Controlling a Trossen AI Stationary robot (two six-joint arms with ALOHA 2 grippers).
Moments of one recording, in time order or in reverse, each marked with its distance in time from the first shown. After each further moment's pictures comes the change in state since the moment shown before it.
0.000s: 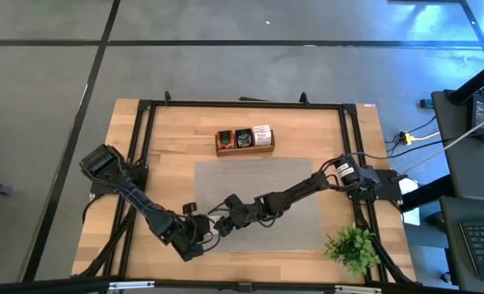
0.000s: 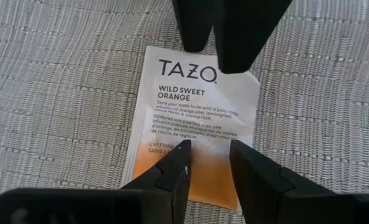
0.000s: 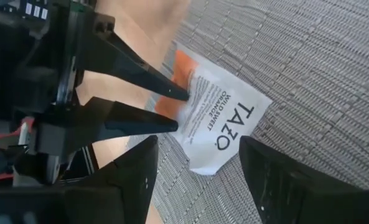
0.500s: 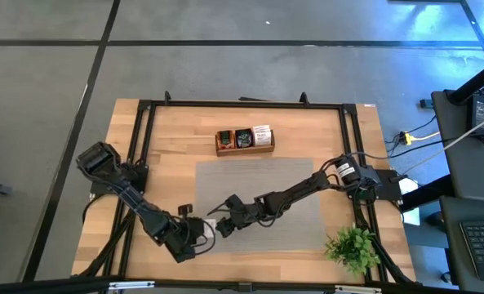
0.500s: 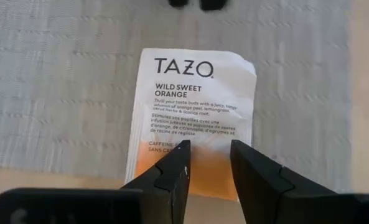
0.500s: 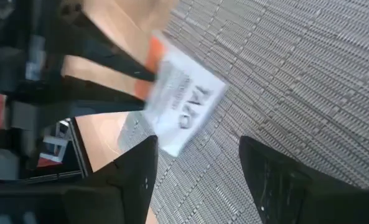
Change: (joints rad) left arm -0.043 -0.078 -0.011 -0.047 0.047 0.039; right arm 0.000 -0.003 0.003 -0.083 -0.028 0.003
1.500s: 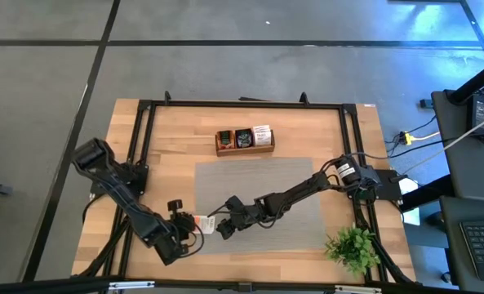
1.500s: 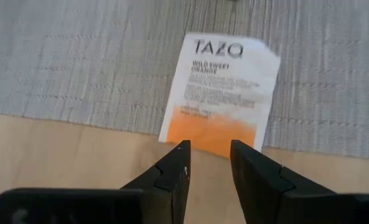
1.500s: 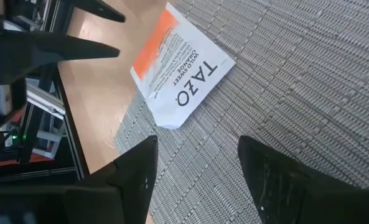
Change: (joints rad) left arm -0.086 -0.072 0.003 -0.213 -0.136 -0.139; right arm 0.001 0.002 -0.003 -0.014 0.015 -0.036
